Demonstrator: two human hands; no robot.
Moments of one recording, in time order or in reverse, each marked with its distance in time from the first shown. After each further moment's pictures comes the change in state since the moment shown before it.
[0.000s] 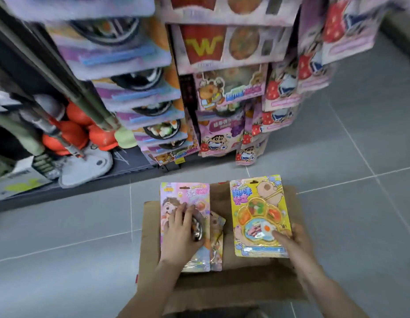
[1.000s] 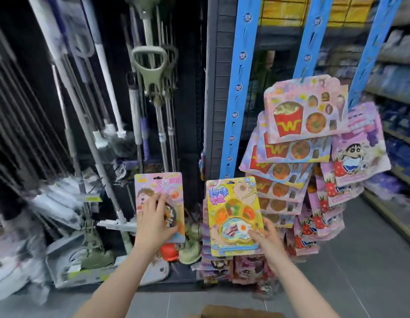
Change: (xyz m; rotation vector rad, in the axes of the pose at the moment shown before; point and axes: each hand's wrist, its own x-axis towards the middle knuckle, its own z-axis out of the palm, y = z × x) left_hand -0.056 -0.004 -0.587 0.009 0.635 -0.041; right_hand -0.325 -0.424 0.128 -0.084 -0.343 -0.548
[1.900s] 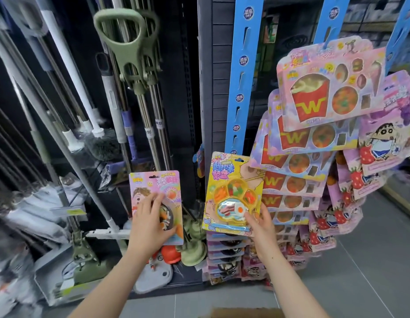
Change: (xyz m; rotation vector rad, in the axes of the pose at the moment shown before) left_hand 0.049 -0.039 0.037 -0.014 -0.003 0.098; right_hand 0.078 0.016 0.059 0.261 0.108 -0.124
